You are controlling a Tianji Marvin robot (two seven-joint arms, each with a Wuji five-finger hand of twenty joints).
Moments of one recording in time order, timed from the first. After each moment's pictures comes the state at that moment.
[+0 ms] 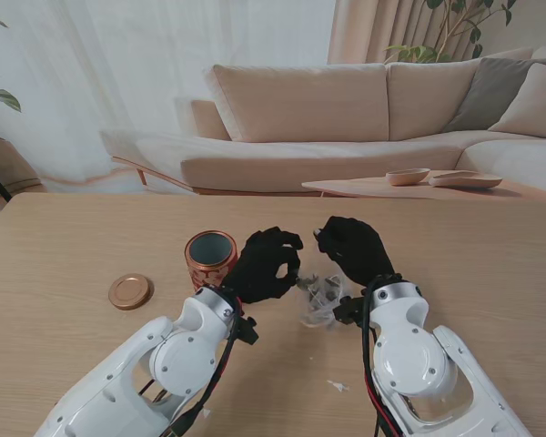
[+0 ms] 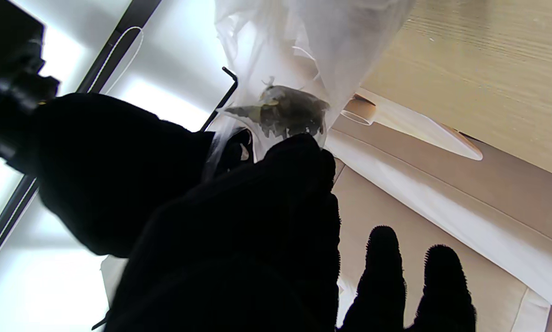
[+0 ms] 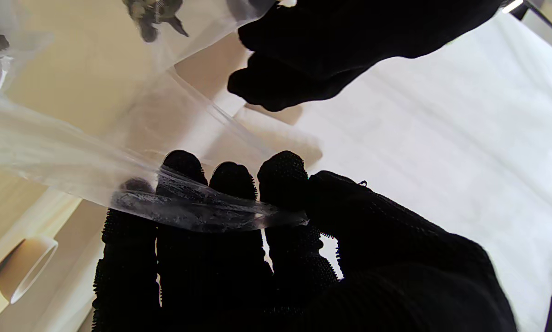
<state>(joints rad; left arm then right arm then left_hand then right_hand) 1.43 -1.16 -0.87 -1.76 0.51 0.02 0.10 -1.70 -1.17 1.23 -2.02 -0.34 0.26 -0.20 1.06 -0.54 0.78 -0.13 0.80 0.44 0.77 0.94 0.30 0.23 0.59 0.70 0.03 0.31 0.36 1.00 -0.13 0.37 0.27 1.13 0.67 -0.27 0.78 -0.16 0.80 0.20 1.15 0.86 0.81 0.29 1.24 0.70 0.65 0.27 1.21 0.68 0.25 0.29 1.38 0.65</state>
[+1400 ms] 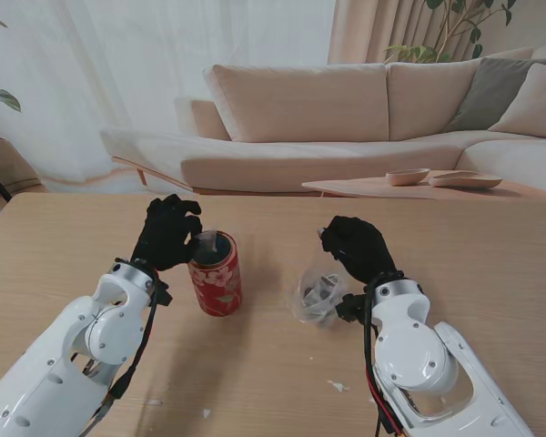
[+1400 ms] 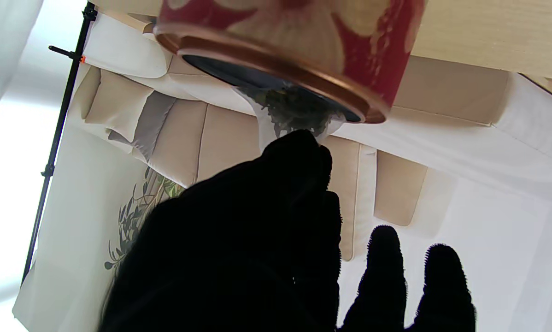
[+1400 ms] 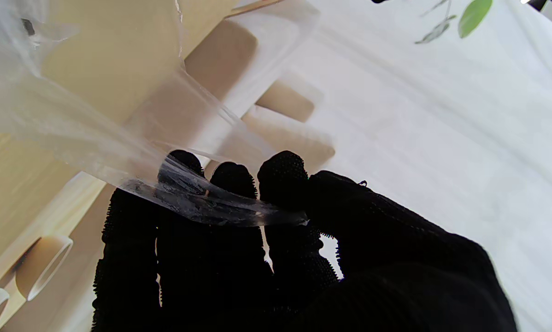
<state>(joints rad) 1.50 -1.10 -1.22 -1.67 0.79 -0.03 0.12 -1.69 -1.18 1.24 -2.00 -0.33 0.28 -0.19 1.05 -0.56 0.79 -0.13 0.84 0.39 0.68 0.99 0.33 0.24 0.56 0.70 0.03 0.32 0.37 0.98 -0.12 0.37 0.27 1.13 0.67 -0.27 0.78 -0.16 0.80 0.20 1.15 0.86 0.81 0.29 1.24 0.70 0.65 0.27 1.21 0.67 0.25 0.29 1.38 0.65</state>
